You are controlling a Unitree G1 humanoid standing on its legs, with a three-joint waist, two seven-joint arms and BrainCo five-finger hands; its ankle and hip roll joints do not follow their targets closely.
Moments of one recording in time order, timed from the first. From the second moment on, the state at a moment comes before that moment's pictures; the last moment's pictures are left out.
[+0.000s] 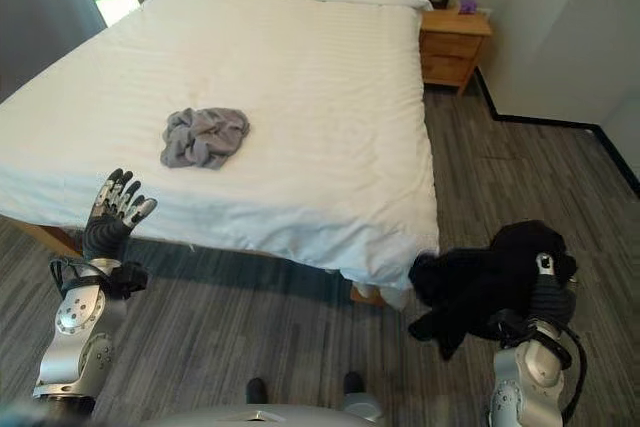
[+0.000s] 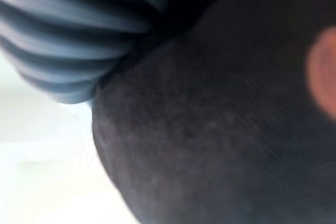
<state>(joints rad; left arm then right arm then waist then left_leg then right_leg) 0.11 0.36 0.11 -0.07 -0.45 -0.12 0.10 0.24 -0.24 -0.41 0.08 0.49 -0.18 -0.21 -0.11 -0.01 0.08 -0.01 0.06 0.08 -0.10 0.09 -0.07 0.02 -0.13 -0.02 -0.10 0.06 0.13</state>
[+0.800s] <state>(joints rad) -0.69 0.52 -0.22 0.55 -0.13 -0.01 0.31 0.16 -0.29 -0.21 0.09 0.53 -0.14 -0.20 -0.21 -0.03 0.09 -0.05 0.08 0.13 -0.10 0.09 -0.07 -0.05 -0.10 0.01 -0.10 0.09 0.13</state>
